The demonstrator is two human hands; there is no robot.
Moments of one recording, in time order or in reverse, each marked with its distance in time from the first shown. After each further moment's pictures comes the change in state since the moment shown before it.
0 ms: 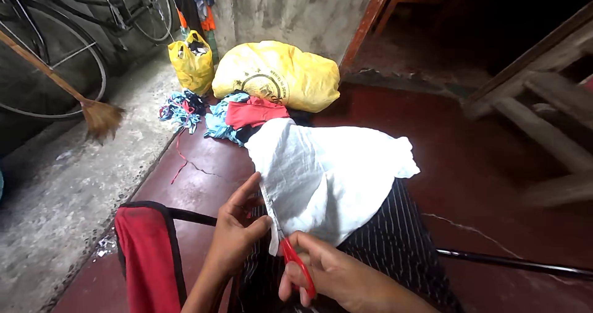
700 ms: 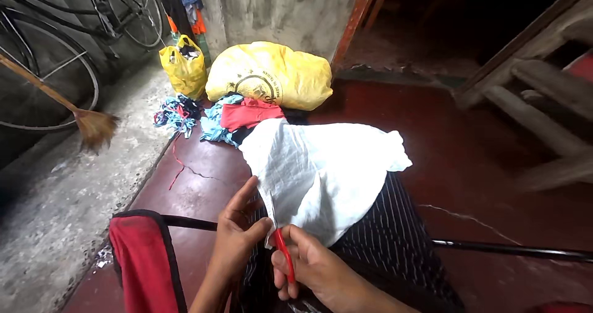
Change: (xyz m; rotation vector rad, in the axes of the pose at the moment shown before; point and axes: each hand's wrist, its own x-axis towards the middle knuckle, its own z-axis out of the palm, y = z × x) left_hand -0.001 -0.007 0.009 -0.051 0.031 -0.014; right_hand 0.015 0.012 0.019 0.182 0.193 -0.081
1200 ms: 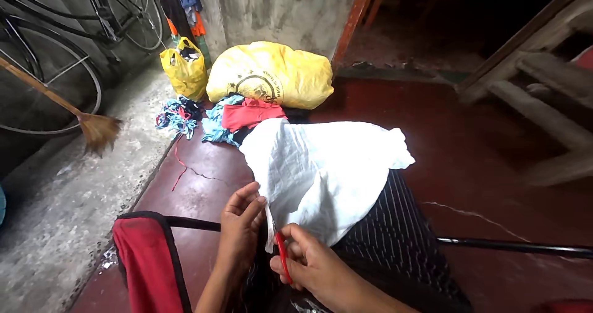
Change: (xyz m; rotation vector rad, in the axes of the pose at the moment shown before) left_hand 0.013 -0.008 0.013 -0.291 0.353 -0.183; right_hand 0.004 0.010 -0.006 -0.353 0.095 0.022
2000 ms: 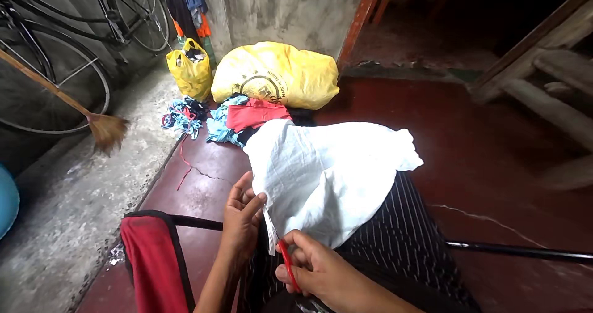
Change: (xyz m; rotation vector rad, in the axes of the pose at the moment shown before) left_hand 0.015 -0.002 -0.008 -0.046 -0.040 -0.004; right_hand -0.002 0.000 -0.006 0.010 -0.112 0.023
